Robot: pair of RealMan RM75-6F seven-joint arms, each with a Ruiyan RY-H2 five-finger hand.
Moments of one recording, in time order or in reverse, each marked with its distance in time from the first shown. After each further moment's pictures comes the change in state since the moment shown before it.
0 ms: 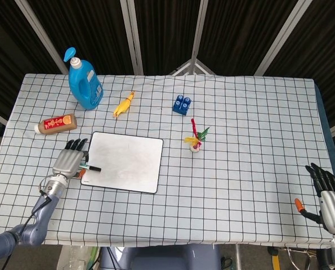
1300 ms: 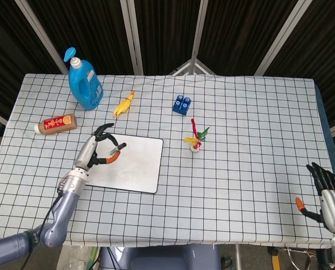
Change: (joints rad) left arm 0.001 -0.056 -0.227 -0.290 0.008 0.081 -0.724; right arm 0.006 0.004 0.007 -0.005 0.024 -0.020 0.000
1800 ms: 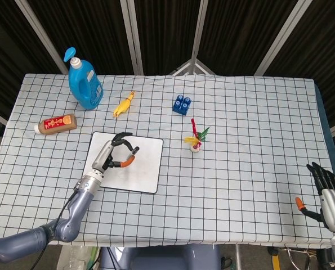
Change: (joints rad) left arm -0.057 -0.132 0.024 0.203 0.069 -0.099 -0.212; right arm 0.004 0.003 0.003 0.000 0.011 -0.013 0.012
